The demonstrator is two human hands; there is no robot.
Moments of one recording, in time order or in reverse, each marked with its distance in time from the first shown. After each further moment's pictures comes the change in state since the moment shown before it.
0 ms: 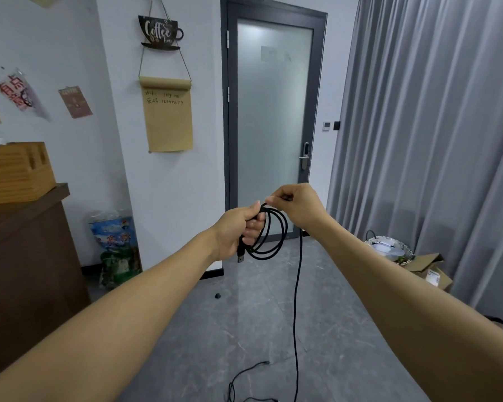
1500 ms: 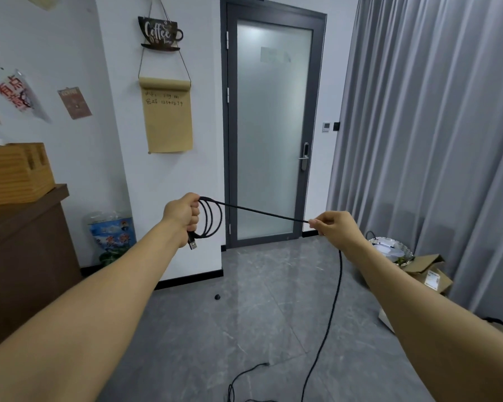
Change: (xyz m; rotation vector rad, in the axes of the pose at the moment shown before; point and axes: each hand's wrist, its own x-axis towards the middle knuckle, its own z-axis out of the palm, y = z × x) left_hand 0.005 0.008 -0.080 -0.157 0.659 0.039; right_hand -0.018 0.073 -0.038 -0.071 0.077 0.252
